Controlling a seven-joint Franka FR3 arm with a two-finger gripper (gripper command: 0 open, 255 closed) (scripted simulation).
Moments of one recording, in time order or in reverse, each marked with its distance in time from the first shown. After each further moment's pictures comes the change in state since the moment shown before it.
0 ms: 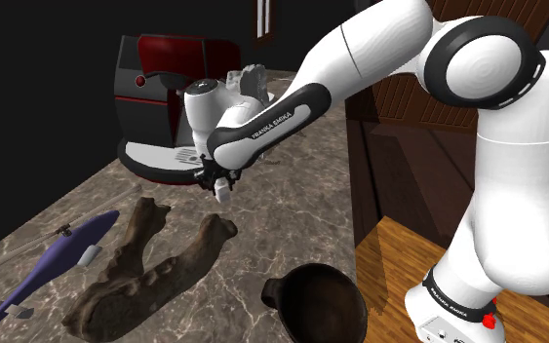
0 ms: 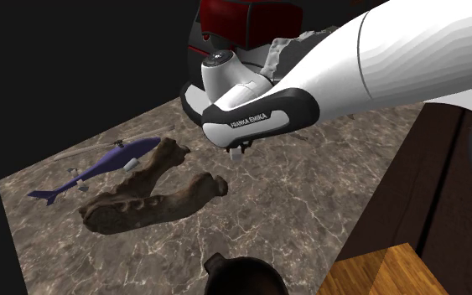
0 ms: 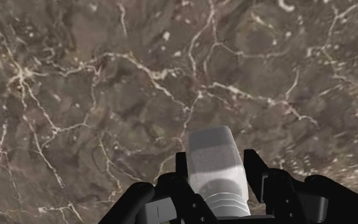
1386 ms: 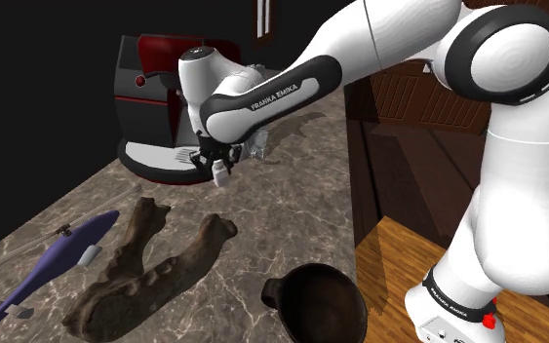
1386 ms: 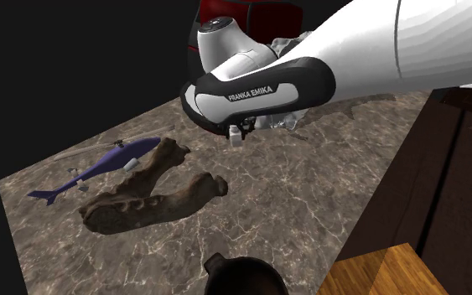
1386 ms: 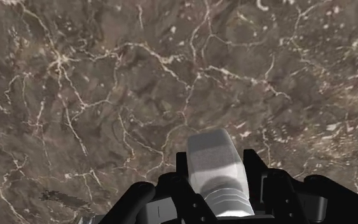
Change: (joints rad) arm -0.006 -0.070 0.014 0.065 0.039 -0.130 -0.045
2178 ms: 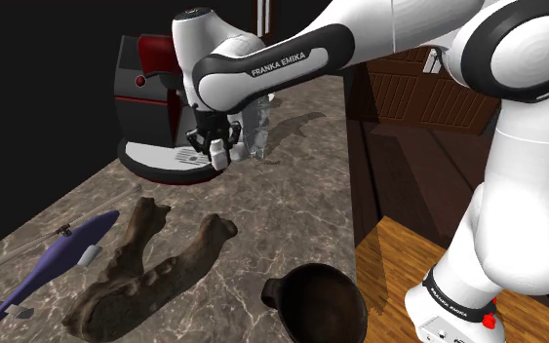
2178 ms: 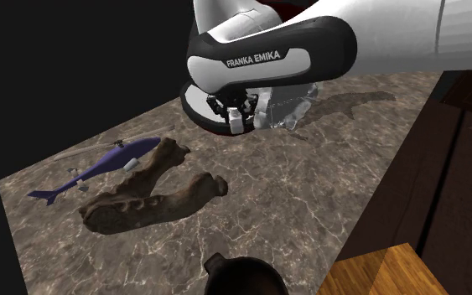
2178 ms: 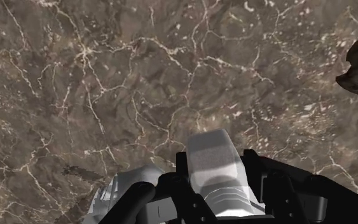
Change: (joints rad) arm -0.001 -0.050 0.008 0.092 0.028 -0.137 -0.038
